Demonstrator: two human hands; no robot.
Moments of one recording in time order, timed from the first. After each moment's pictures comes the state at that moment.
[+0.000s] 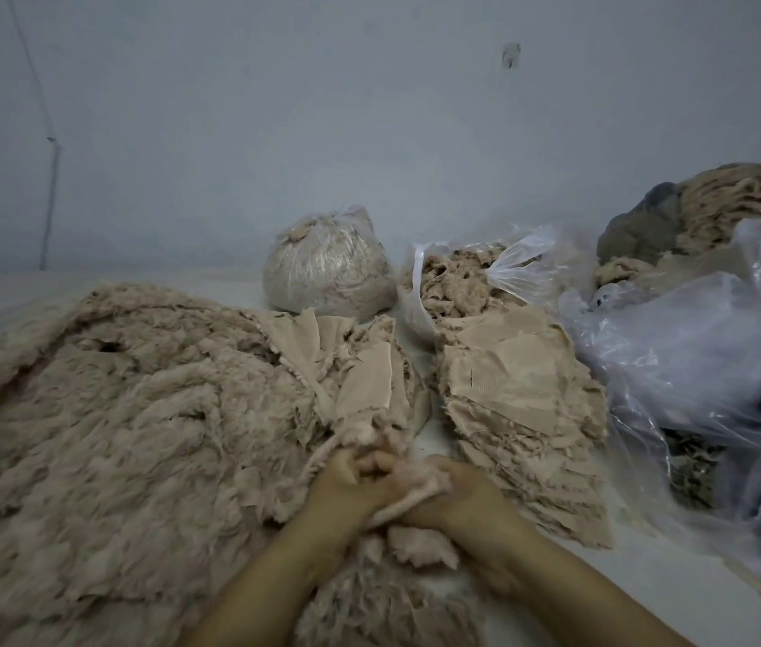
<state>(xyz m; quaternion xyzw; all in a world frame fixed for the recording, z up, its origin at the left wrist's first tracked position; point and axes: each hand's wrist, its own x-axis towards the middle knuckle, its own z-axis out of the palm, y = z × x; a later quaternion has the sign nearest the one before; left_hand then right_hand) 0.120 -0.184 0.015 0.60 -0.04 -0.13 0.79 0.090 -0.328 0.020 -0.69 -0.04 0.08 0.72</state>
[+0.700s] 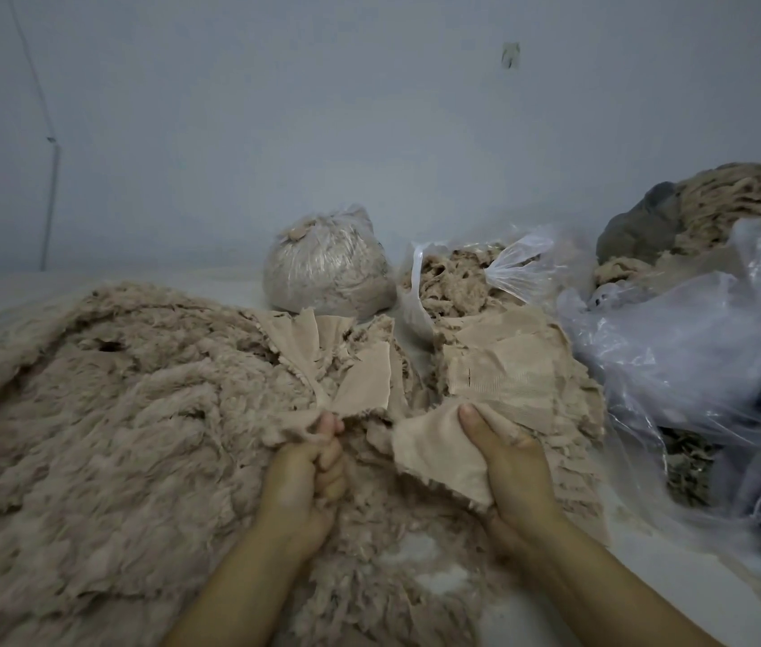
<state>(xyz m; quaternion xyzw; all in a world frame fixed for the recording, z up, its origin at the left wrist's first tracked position) 0.131 -0.169 0.026 0.43 0.05 -0.06 0.90 0.109 -0.348 0.028 -0.53 0.07 -0.13 0.83</state>
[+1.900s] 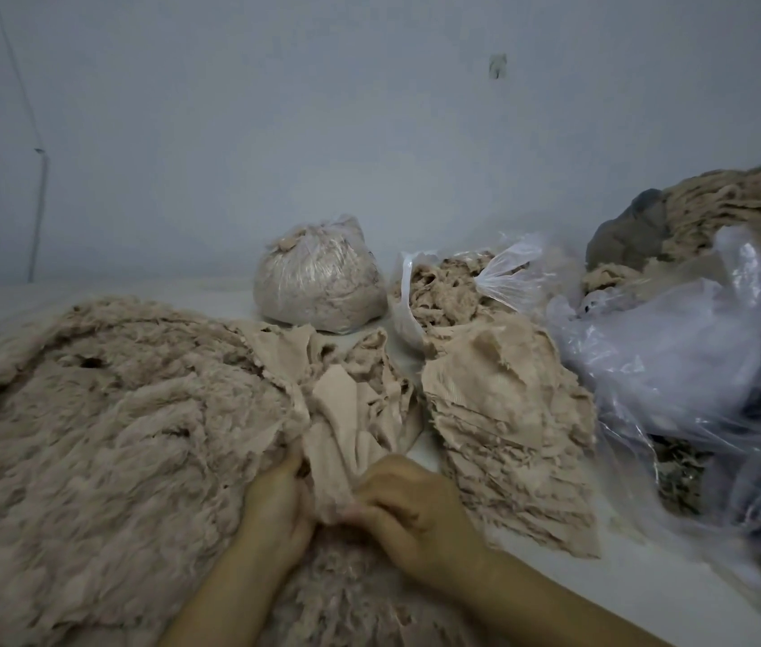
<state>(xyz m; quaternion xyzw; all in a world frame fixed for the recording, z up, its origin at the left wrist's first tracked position) 0.138 -0.165 0.020 0.43 0.09 -0.02 0.90 0.103 -0.310 0.015 -0.78 -0.36 -0.33 0.40</state>
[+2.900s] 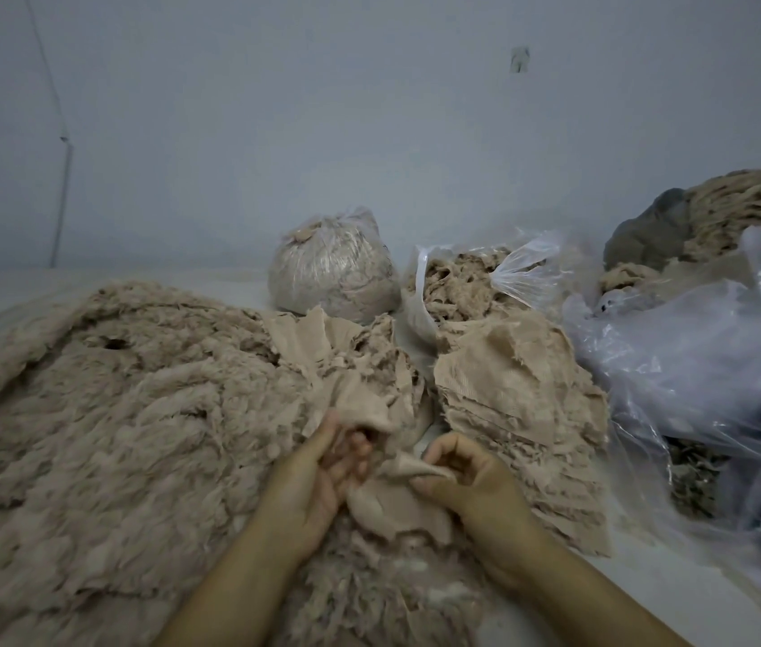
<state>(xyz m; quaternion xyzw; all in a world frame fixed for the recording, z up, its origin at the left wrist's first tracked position) 0.133 -0.167 0.027 0.41 0.09 -0.11 0.90 0.094 -0.339 0.021 -0.63 -0.07 -0.02 0.77</state>
